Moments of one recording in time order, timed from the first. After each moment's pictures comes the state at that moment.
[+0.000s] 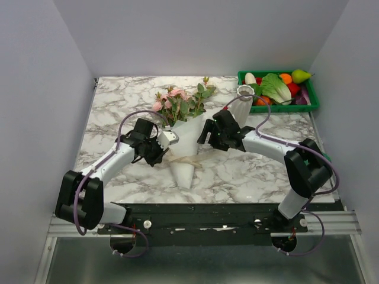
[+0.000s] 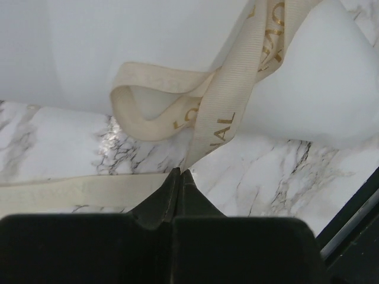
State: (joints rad) left arm -0.35 1.37 0.81 -0.55 0.41 0.54; right arm 0.64 1.69 1.06 -0.22 0.03 0.83
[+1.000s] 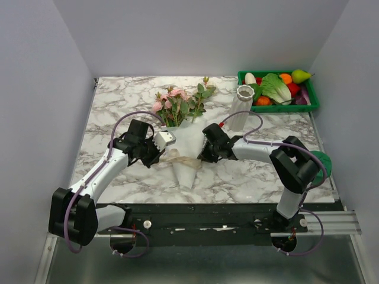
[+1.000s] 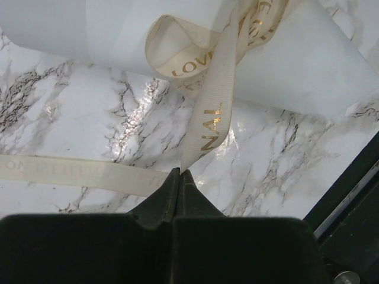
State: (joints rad) left arm -0.33 1.21 0.81 -0.65 0.40 0.55; right arm 0.75 1.80 1.01 -0.18 0.04 1.13
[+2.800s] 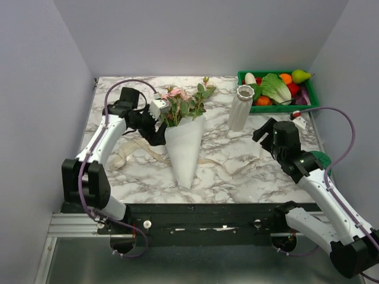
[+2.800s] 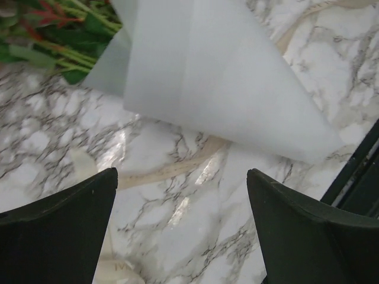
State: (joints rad) left arm -0.13 1.45 1.25 -0.84 0.63 0.58; right arm 0.37 0.89 0.79 -0.49 0.39 0.78
